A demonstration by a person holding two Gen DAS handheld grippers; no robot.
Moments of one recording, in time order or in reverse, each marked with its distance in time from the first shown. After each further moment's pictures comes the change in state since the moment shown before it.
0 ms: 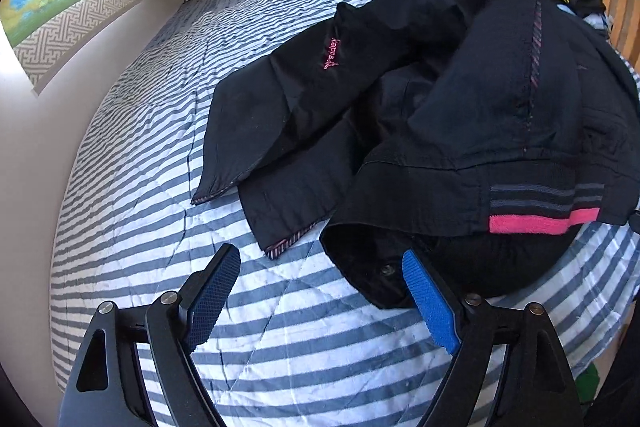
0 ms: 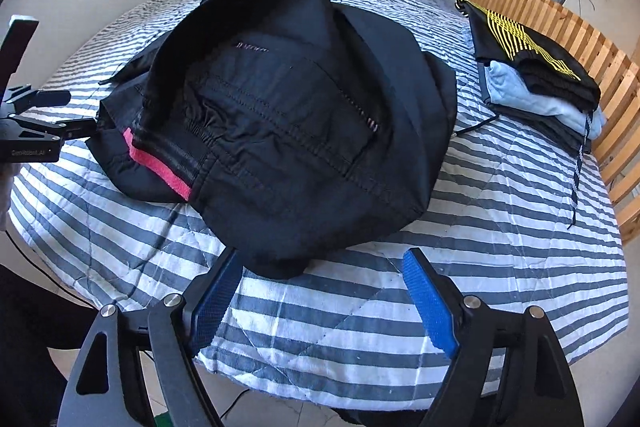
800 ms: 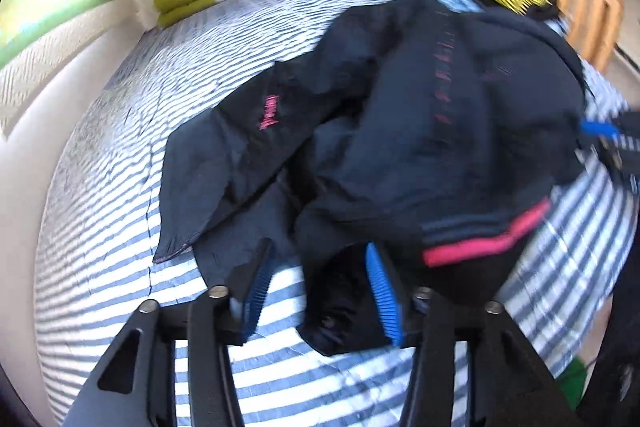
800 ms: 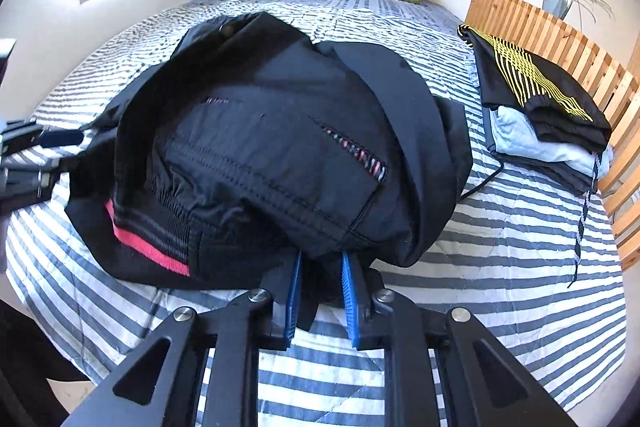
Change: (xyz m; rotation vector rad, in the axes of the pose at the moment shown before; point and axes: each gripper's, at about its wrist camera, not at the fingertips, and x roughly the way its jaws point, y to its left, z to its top) left arm -0.006 -0.028 0.026 0.123 -0.100 -0.139; right arm 0.012 -0.011 0.053 0.024 -0.071 -0.003
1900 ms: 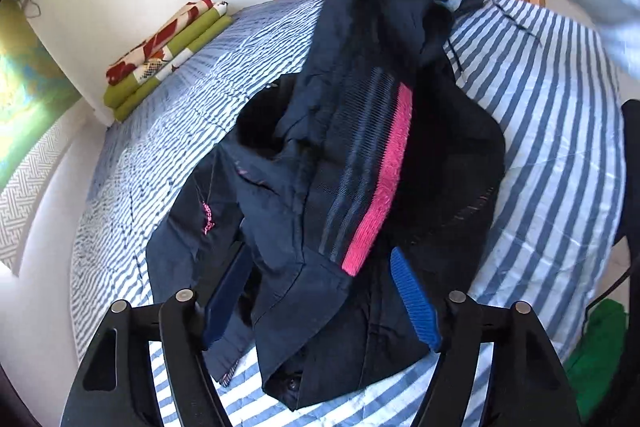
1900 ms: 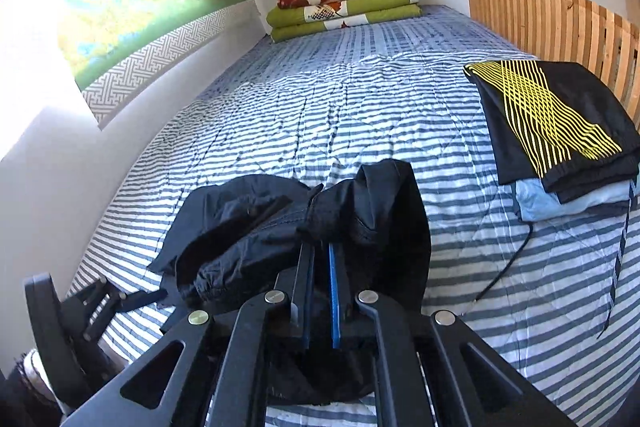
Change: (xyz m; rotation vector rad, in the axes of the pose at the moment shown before) left arm -0.010 -0.074 0.041 0.299 -0.091 0.039; right arm -0.022 -0.067 0.109 0.248 -0.117 0.267
